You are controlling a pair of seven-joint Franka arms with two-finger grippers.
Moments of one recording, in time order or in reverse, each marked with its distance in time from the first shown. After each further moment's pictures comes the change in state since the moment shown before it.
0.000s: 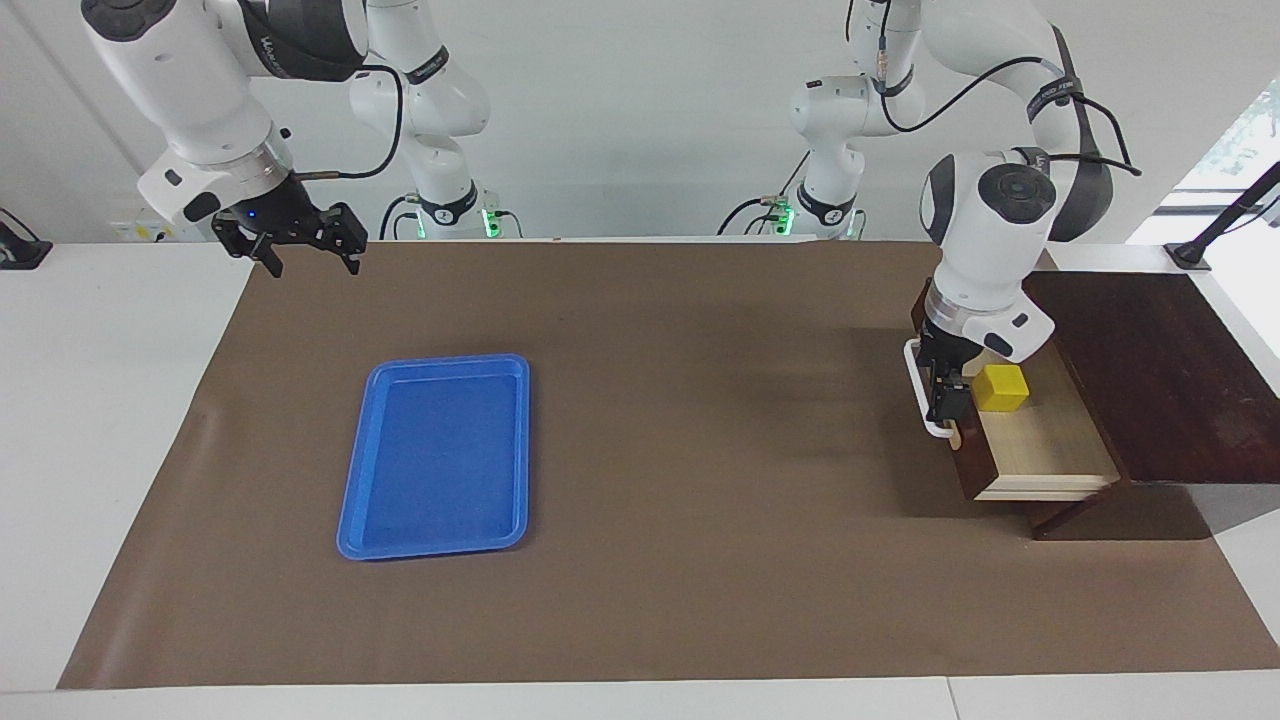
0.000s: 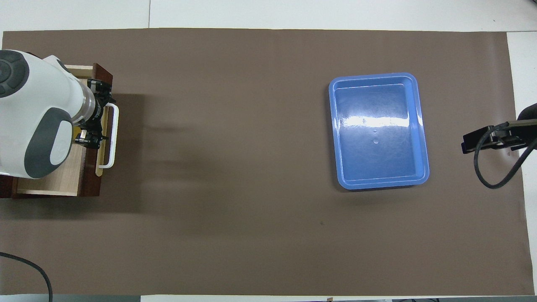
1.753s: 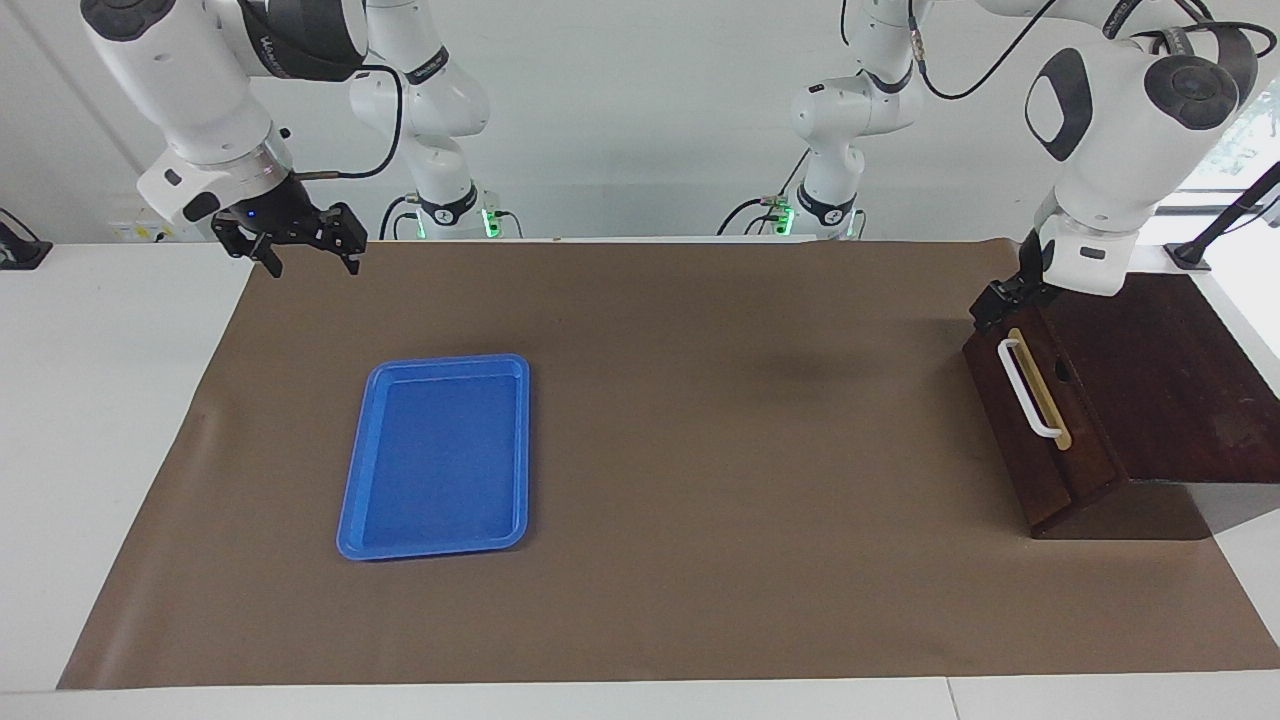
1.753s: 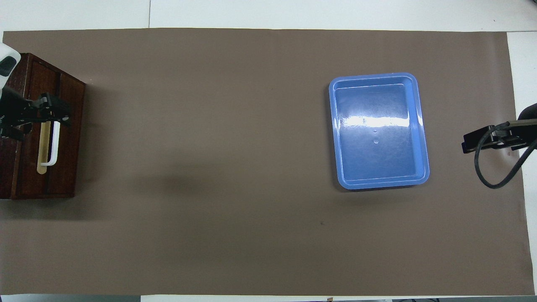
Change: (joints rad) left arm 0.122 -0.048 -0.030 0.285 -0.097 -0.486 1.297; right arm 0.000 0.000 0.000 0.001 0.000 0.000 0.000
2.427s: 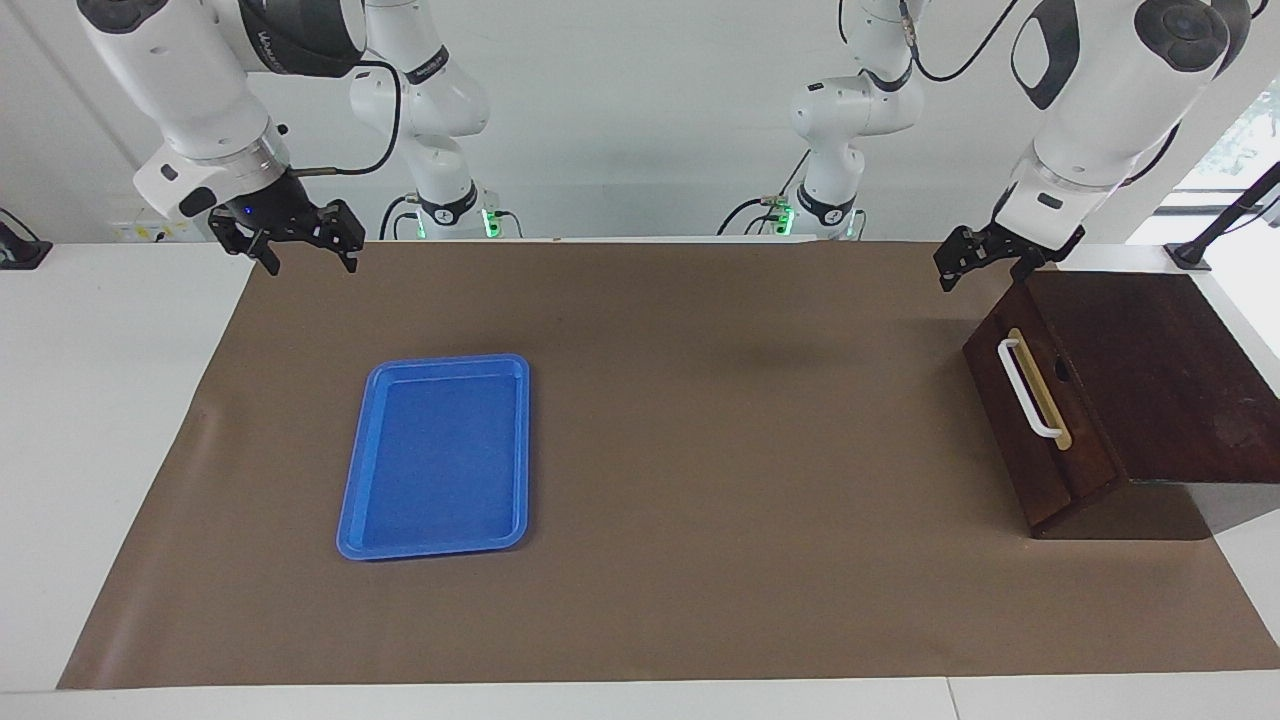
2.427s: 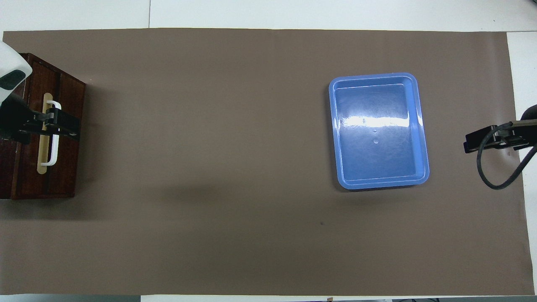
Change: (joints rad) left arm -0.058 -0.054 -0.004 0.022 -0.032 -0.082 0.158; right arm -0.001 -0.006 -0.003 0.002 0.000 0.000 0.000
